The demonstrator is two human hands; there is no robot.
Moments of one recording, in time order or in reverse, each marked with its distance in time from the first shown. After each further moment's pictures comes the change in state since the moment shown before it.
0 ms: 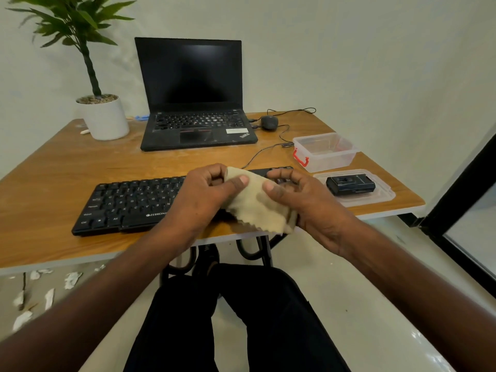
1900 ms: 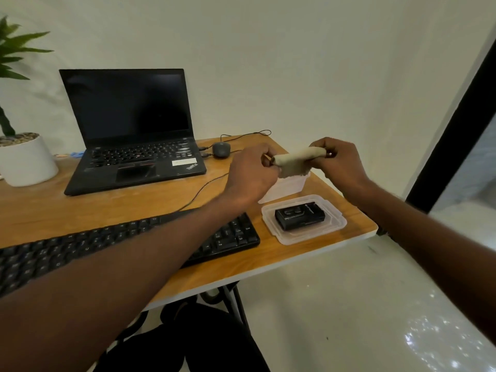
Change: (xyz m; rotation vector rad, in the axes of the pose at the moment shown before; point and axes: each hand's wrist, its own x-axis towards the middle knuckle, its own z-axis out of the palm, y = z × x) left_hand 0.170 0.019 0.176 0.491 0.025 0.352; right_hand 0.091 -0.045 -0.220 -0.588 0.556 -0.447
